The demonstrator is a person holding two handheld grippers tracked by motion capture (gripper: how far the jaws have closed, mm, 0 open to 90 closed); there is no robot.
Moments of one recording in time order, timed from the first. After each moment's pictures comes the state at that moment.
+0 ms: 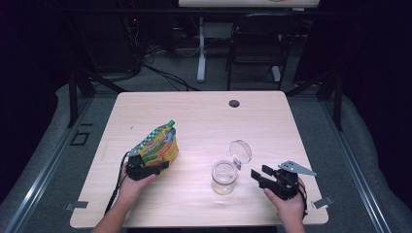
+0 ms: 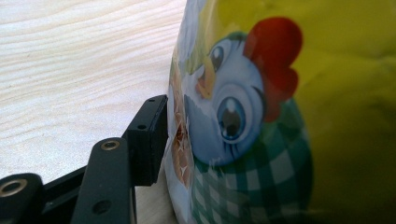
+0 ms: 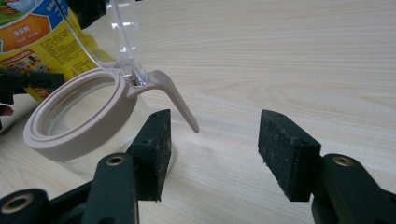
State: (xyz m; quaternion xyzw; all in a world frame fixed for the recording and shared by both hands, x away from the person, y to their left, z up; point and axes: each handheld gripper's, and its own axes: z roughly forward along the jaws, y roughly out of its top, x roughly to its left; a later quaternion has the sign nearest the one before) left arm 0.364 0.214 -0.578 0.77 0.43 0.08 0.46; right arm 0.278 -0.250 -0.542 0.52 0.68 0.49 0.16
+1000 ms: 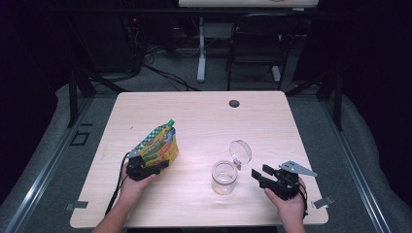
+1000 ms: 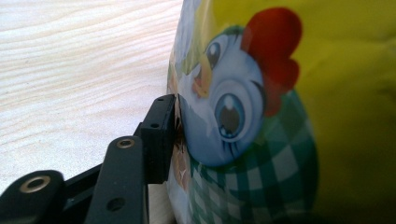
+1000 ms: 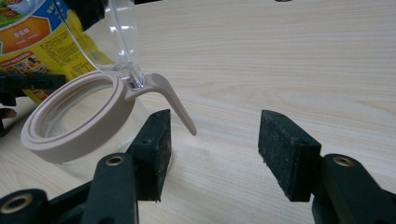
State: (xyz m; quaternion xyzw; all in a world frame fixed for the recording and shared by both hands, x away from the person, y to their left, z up) left arm 0.363 0.214 -0.582 0.77 0.43 0.09 0.47; right arm 0.278 -0.252 -0.542 0.52 0.68 0.50 0.16
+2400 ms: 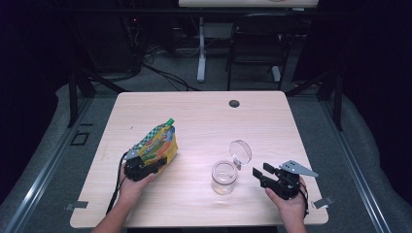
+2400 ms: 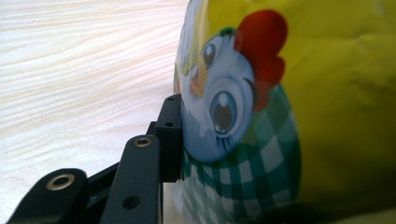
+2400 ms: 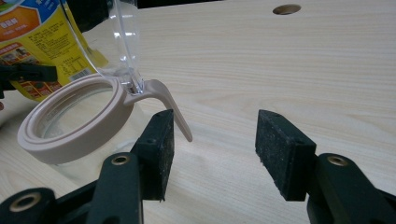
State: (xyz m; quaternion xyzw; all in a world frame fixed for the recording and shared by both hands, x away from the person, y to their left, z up) left arm 0.355 0.214 -0.569 0.76 0.42 0.12 0.48; right arm 0.278 -0.253 -0.540 0.50 0.68 0.50 0.19
